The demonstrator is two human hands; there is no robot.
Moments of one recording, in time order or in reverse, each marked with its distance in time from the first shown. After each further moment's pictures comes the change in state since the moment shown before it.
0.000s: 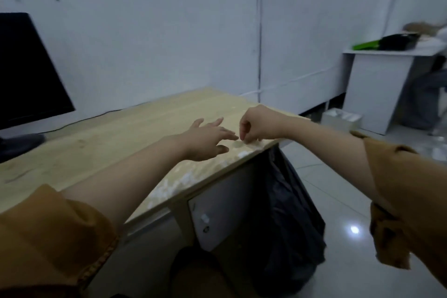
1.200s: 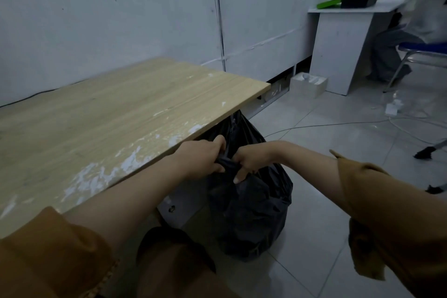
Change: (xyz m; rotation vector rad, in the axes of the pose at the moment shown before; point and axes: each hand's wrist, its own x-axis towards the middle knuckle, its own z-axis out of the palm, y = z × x) left_hand 0.049 0.078 0.085 -0.028 -0.078 0.109; right_hand -0.052 0.099 0.111 0.361 -0.626 0.194
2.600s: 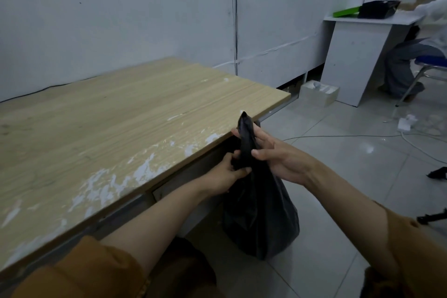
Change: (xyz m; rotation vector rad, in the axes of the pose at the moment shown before) left_hand 0.025 0.002 0.050 -1.350 0.036 -0.184; right_hand -0.010 0.008 -0.002 1.145 0.173 -0.589
